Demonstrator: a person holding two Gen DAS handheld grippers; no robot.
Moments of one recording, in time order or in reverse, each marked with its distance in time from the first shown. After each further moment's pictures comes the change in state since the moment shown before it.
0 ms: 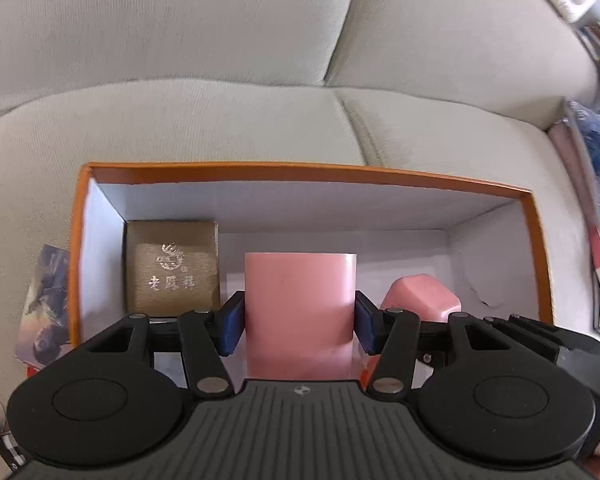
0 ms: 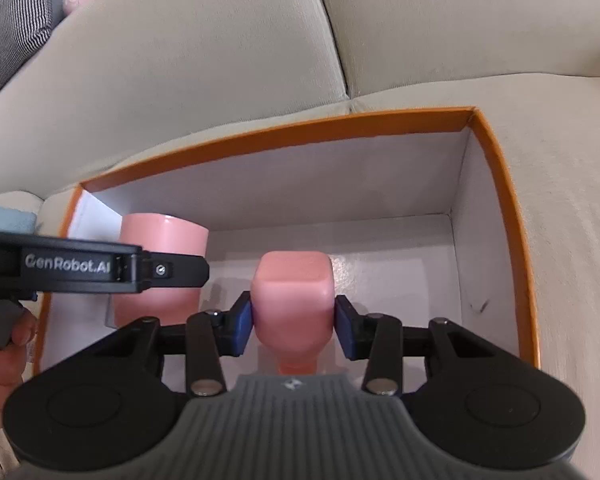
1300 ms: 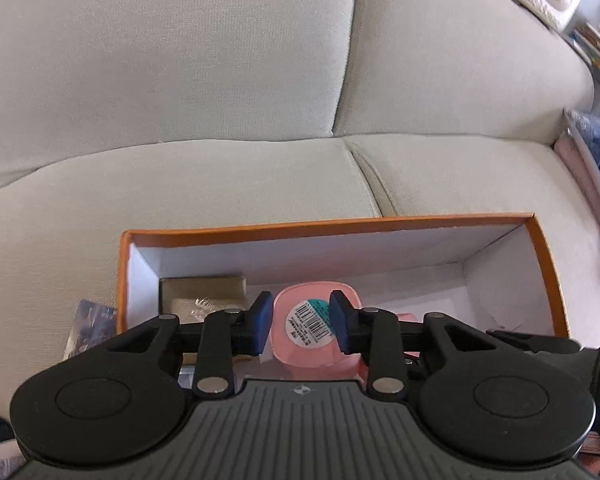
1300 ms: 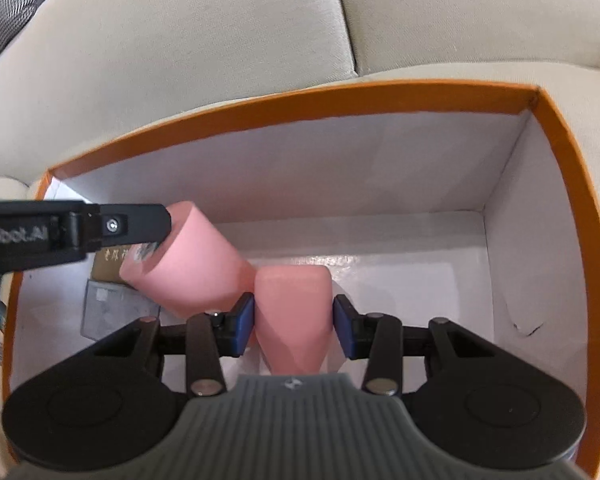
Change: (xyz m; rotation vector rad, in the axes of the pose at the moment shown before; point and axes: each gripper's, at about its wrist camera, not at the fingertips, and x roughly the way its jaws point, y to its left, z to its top) left arm -0.035 0.002 -0.007 0.065 -0.165 0.054; right arm 0.044 0.020 0.012 -0.016 0.044 -0.032
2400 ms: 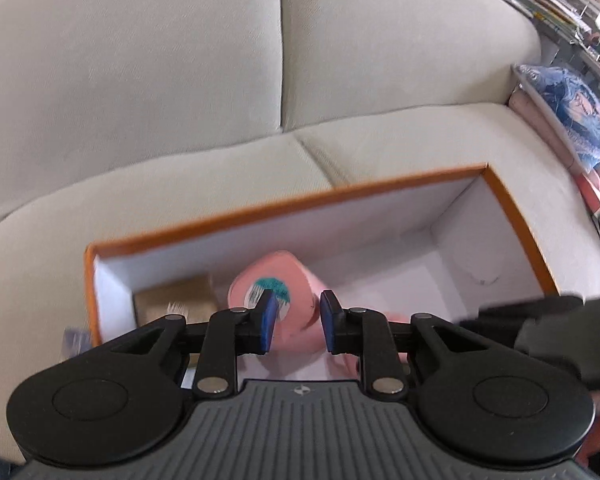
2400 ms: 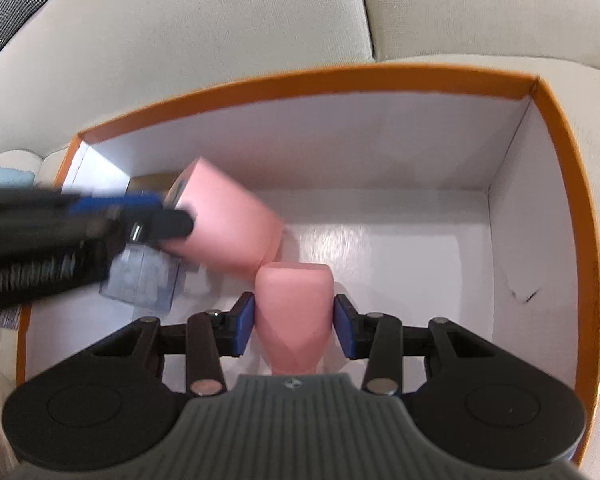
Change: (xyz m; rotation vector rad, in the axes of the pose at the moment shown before) left arm -0.005 -0.017 -0.015 0.215 -0.017 -0.069; right arm -0.023 0.004 -0.019 -0.042 0.061 0.040
